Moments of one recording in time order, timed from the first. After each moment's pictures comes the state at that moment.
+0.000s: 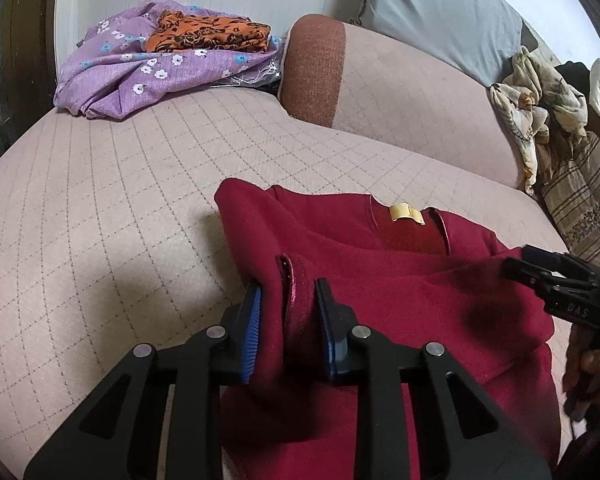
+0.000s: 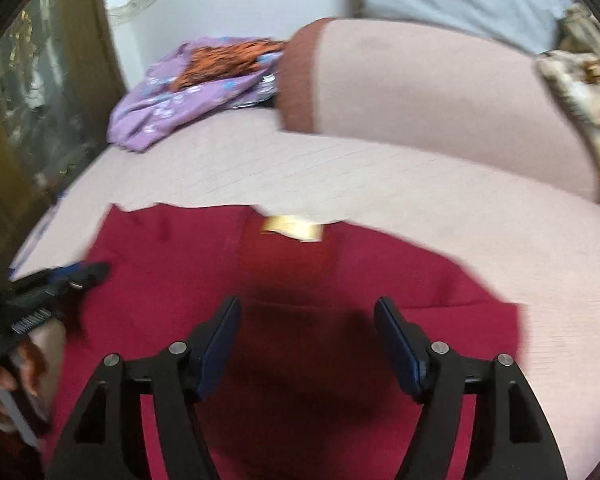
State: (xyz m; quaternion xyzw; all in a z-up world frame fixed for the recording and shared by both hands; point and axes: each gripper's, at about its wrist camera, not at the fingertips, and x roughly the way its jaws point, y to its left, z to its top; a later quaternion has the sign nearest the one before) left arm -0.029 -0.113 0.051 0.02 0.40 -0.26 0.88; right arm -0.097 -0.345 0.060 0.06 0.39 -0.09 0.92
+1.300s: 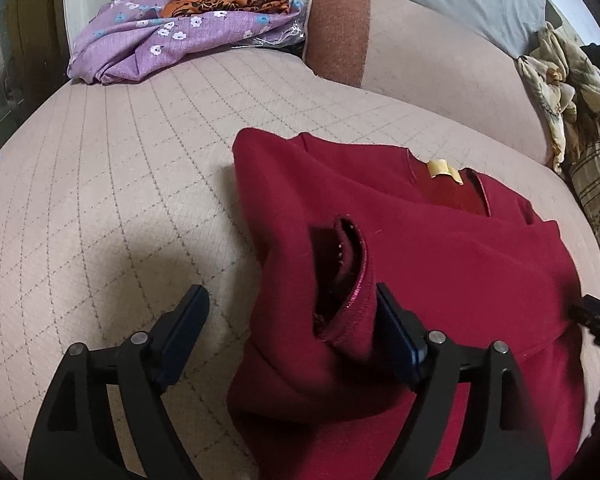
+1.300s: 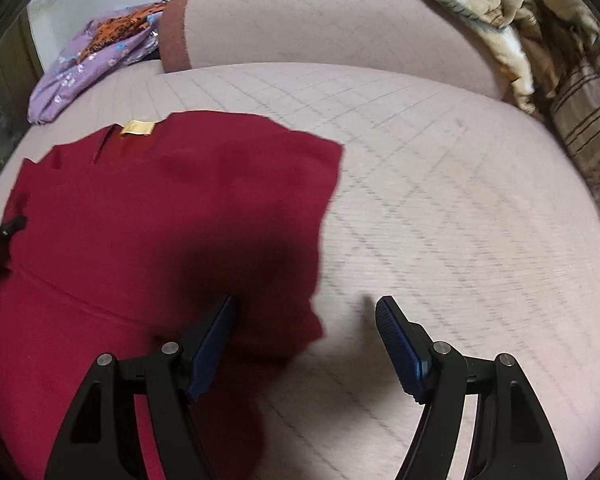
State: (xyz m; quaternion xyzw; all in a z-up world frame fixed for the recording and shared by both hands) left arm -0.028 -0.111 0.021 0.06 0.45 -0.22 0.87; right arm -0.194 -0.418 0.018 0.09 0.46 -0.21 0.86
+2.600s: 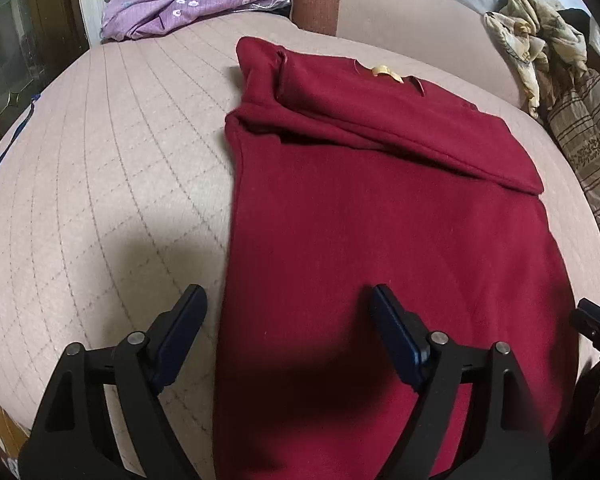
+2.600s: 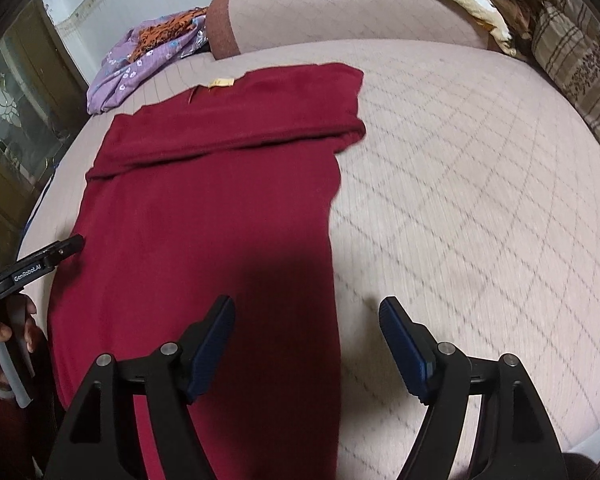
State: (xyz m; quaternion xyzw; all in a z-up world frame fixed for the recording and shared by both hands) left arm -0.175 -0.065 0.029 0.08 0.48 -0.21 0.84; right arm -0.338 -0.330 0.026 0.18 0.46 -0.15 0.86
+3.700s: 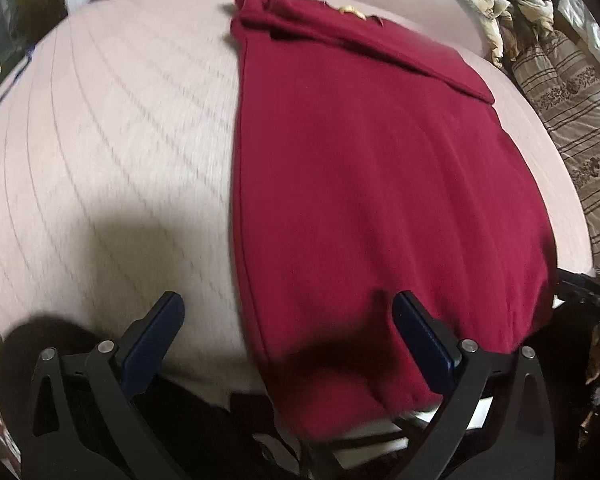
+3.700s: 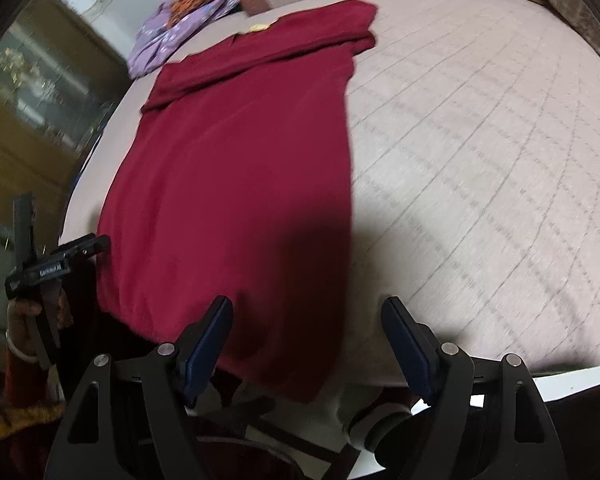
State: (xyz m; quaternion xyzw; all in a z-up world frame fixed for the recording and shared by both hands) left arm -0.258 -0.002 0.020 0.09 0.56 -0.26 0.78; right arm -0.424 -0.298 0.008 0.23 0.50 -0.04 0.83
